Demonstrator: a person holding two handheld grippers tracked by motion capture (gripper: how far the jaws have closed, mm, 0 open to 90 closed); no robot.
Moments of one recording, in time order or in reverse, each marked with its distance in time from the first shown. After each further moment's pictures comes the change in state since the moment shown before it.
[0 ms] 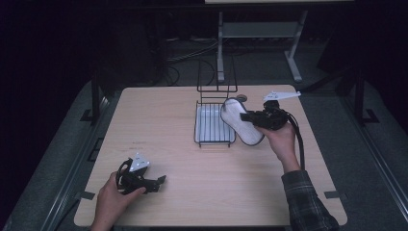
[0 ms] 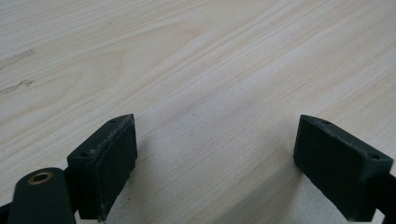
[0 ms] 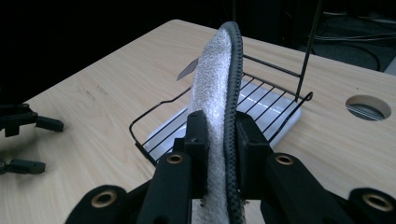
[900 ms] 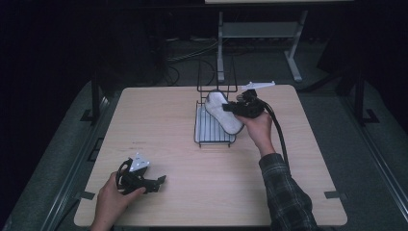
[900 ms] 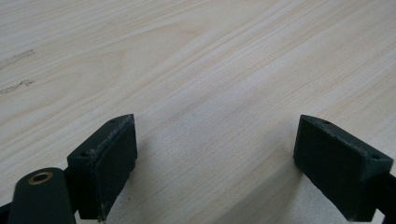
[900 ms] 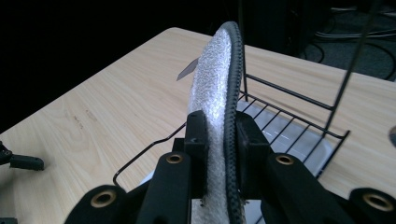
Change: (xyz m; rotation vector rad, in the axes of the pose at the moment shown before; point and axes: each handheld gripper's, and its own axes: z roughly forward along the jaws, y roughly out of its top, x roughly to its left) left arm 0.000 0.000 0.000 0.000 -0.001 0.001; right arm -0.003 0.026 0.069 0.001 0.014 0.037
